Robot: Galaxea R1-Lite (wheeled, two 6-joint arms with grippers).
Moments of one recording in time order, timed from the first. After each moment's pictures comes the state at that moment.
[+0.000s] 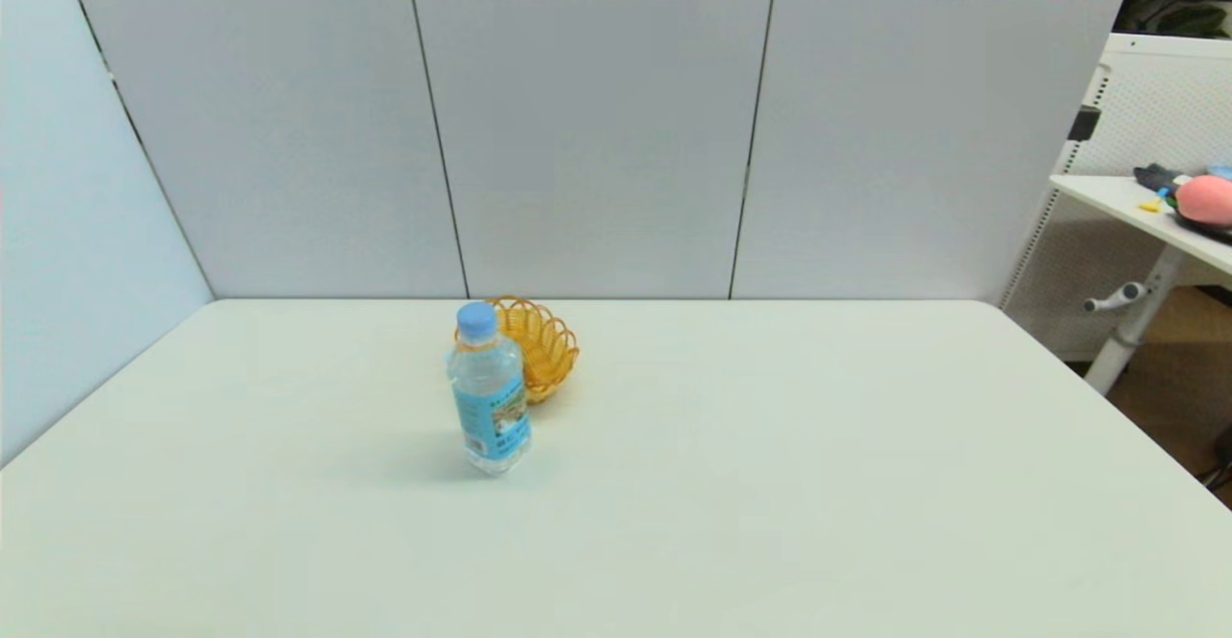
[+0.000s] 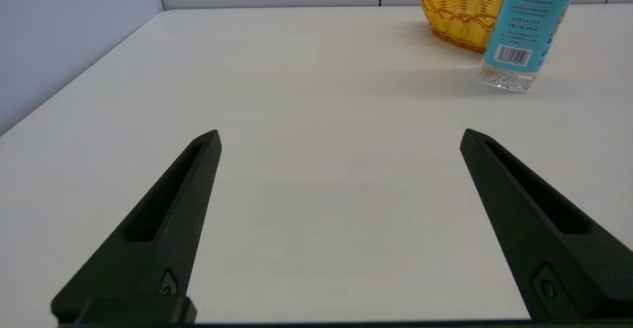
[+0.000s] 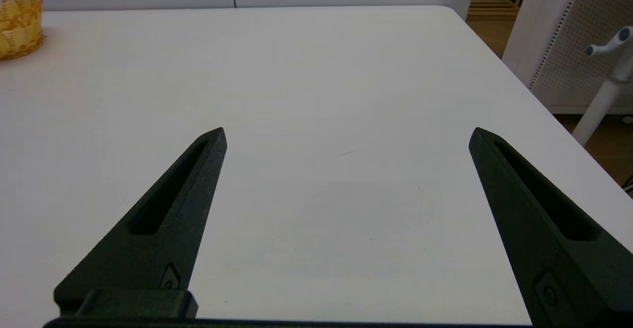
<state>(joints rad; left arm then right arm) 0.00 0.00 0.00 0.00 0.01 0.04 -0.01 0.00 0.00 0.00 0.00 0.01</state>
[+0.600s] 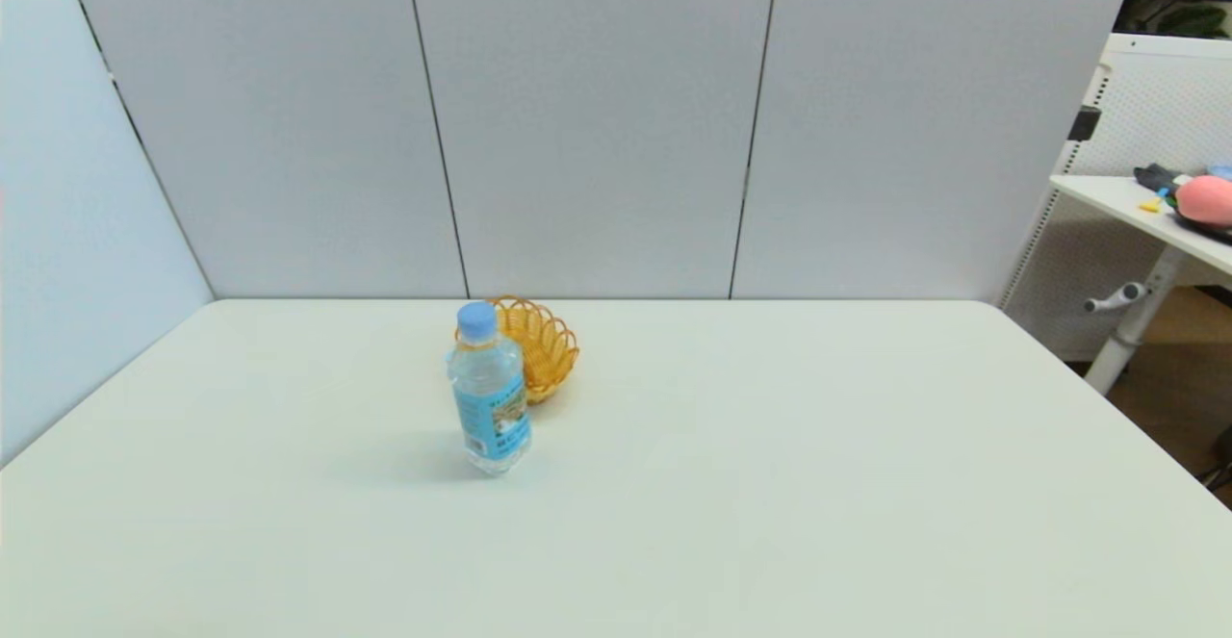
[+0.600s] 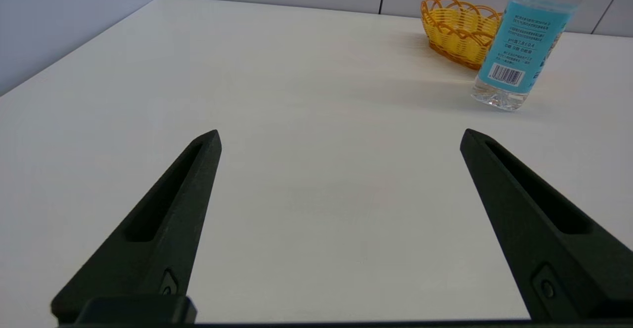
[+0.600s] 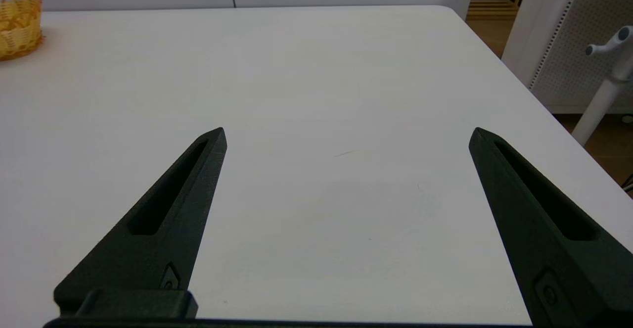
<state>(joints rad) 0.00 0.00 0.00 -0.01 0.02 -0.05 -0.01 0.00 0.00 0.00 0.00 0.01</state>
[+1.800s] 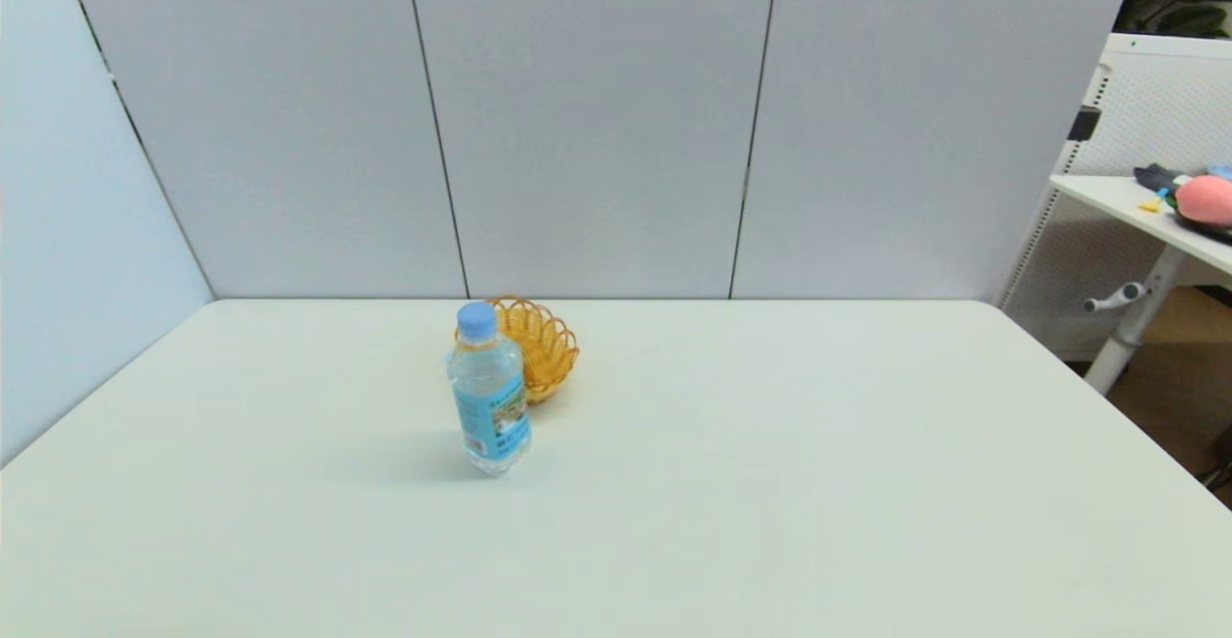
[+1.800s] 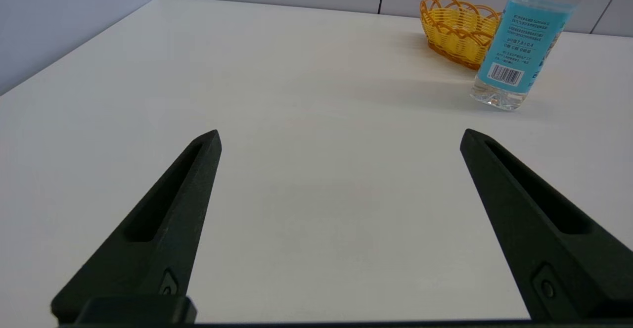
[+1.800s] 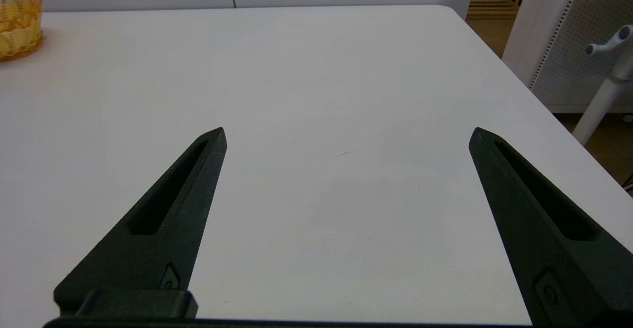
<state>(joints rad) 0.00 0.00 0.00 -0.01 0.02 -0.05 -0.01 0.00 0.00 0.00 0.00 0.01</state>
